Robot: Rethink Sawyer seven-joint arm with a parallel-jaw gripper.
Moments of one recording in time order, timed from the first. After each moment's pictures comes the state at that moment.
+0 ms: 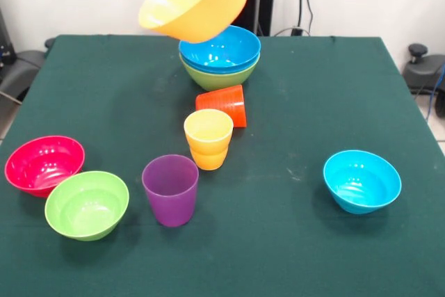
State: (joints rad) arm -0.64 -1.19 0.55 2.10 -0.27 0.85 1.98
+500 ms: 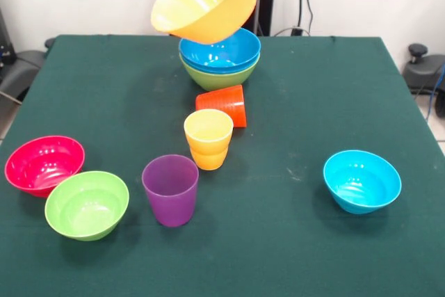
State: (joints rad) arm -0.56 -1.16 0.48 2.11 -0.30 0.83 1.98
